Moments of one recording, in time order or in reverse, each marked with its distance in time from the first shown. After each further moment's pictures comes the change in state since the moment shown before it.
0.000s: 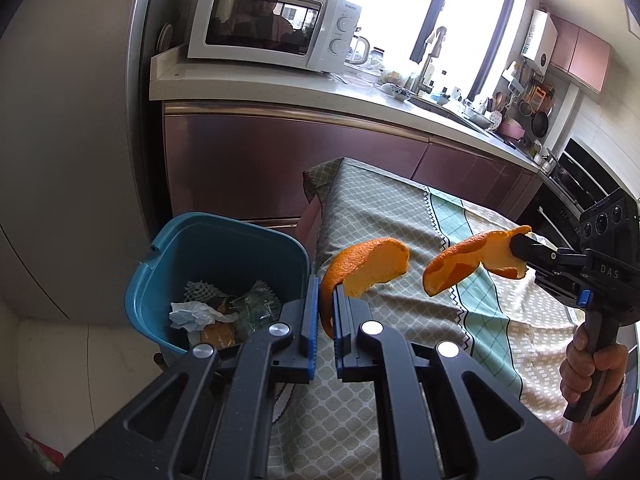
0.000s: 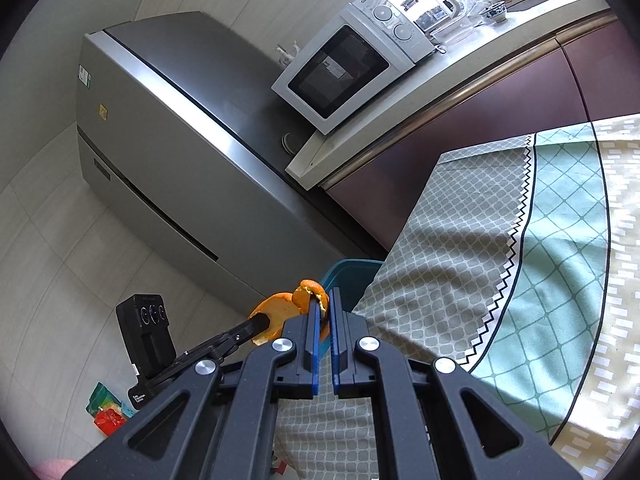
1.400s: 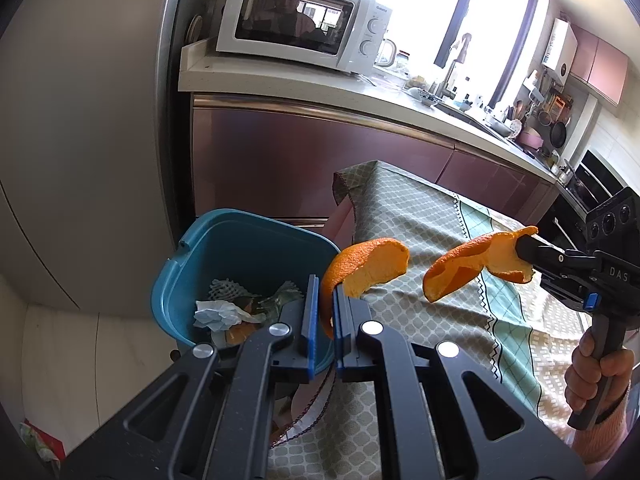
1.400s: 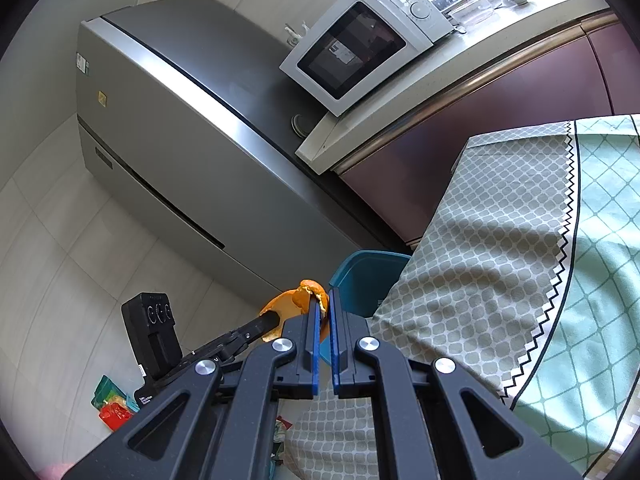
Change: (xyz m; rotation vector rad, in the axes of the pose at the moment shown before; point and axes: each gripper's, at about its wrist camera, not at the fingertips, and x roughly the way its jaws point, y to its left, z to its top) left arm 0.002 0.032 0.001 -0.050 -0.001 0.060; right arm 0.038 0.015 0.003 0.000 0.058 0.031
